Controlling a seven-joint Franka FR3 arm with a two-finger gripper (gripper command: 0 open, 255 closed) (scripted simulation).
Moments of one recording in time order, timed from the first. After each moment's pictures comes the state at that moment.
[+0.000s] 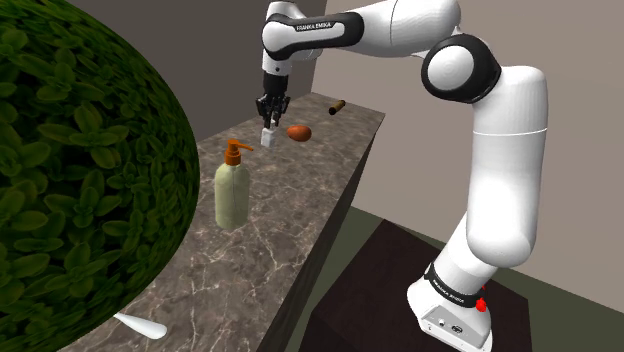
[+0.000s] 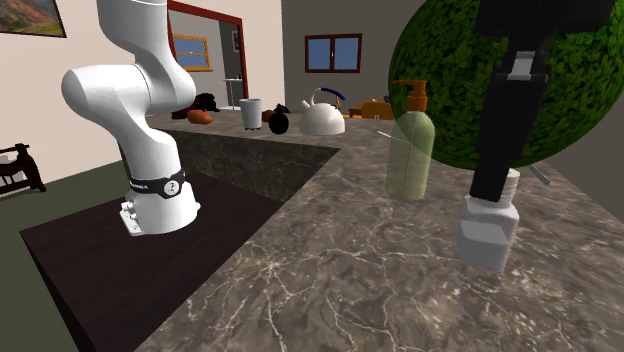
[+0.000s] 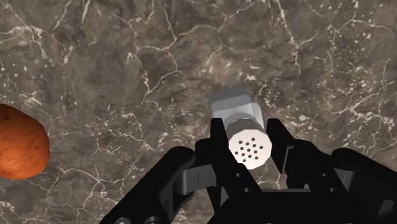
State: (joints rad) arm -0.03 0.43 0.01 -1.42 0.01 1.83 -0.01
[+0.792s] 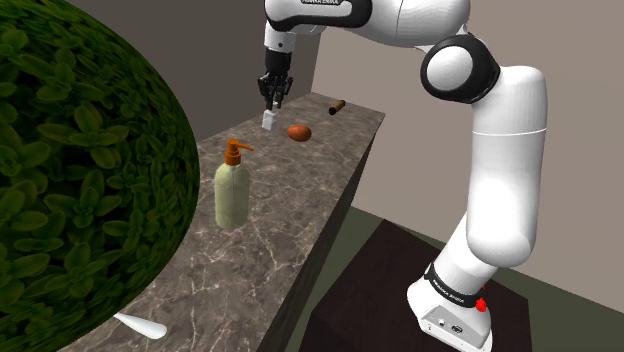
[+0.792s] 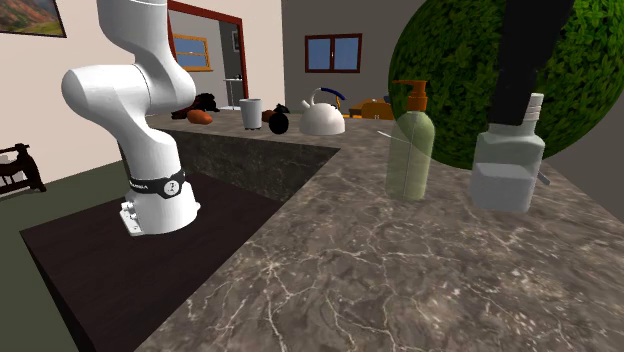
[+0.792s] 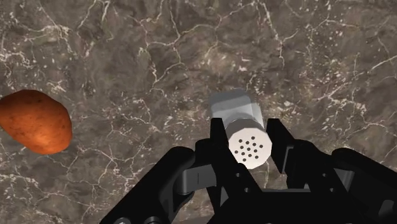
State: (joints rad) arm -0.03 0.43 0.01 -1.25 0.01 1.67 -0.01
